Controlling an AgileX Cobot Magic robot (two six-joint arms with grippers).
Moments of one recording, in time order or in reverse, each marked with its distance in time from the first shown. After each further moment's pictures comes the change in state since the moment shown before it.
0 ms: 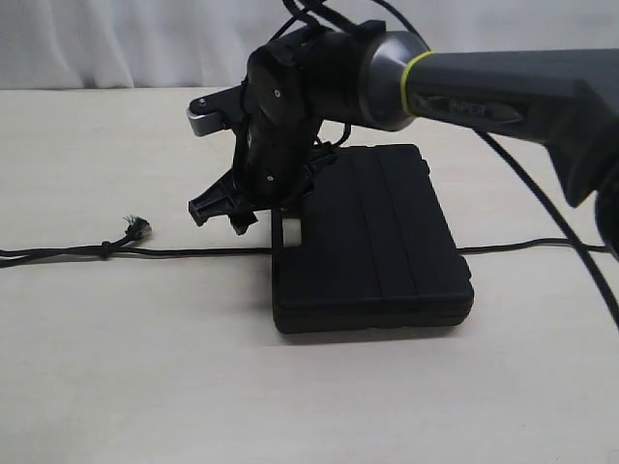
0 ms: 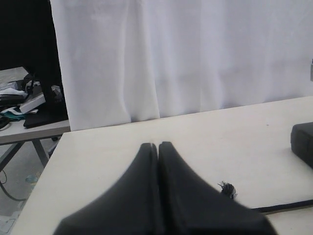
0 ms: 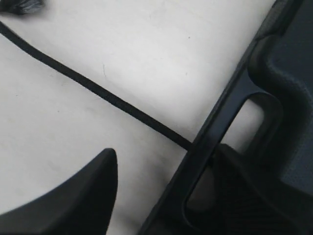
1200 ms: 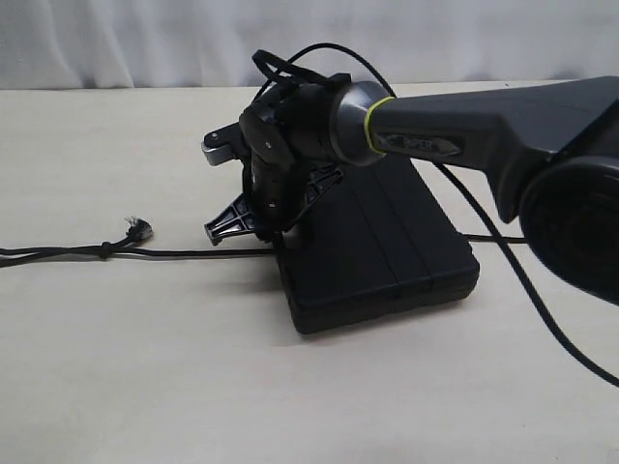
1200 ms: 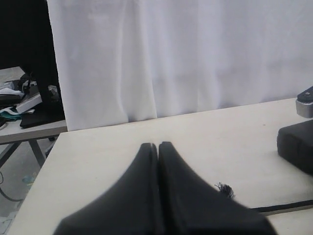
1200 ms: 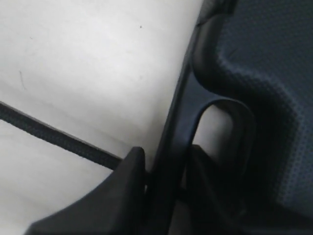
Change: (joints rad) left arm -0.004 0.000 0.000 -0.004 0.002 0.000; right arm 0.006 0.115 -0.008 -0.168 -0.056 0.152
